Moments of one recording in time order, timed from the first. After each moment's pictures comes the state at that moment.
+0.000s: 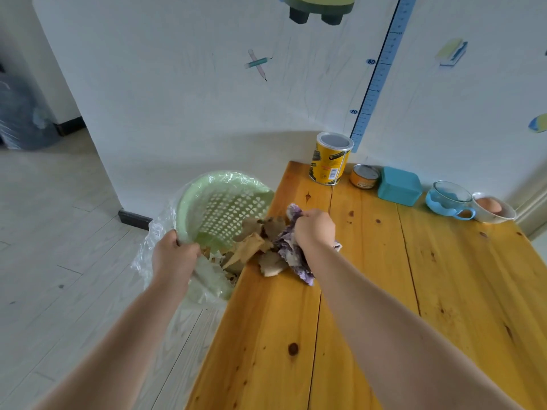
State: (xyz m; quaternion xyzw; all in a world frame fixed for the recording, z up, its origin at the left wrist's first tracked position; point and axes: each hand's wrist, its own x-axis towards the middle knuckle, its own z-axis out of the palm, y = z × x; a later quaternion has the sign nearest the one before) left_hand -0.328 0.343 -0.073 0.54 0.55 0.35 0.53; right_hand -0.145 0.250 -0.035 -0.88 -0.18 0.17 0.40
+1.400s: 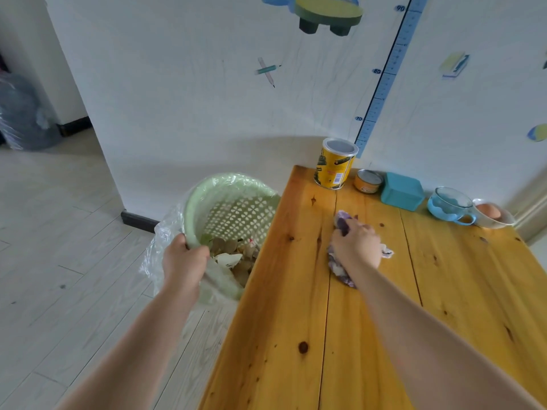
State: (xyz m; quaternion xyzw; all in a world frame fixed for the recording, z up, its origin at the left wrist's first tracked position) left_hand -0.334 0.336 -0.069 0.51 0.55 0.36 0.56; right_hand -0.108 0.207 -0.062 -0.95 -0.23 -0.01 0.22
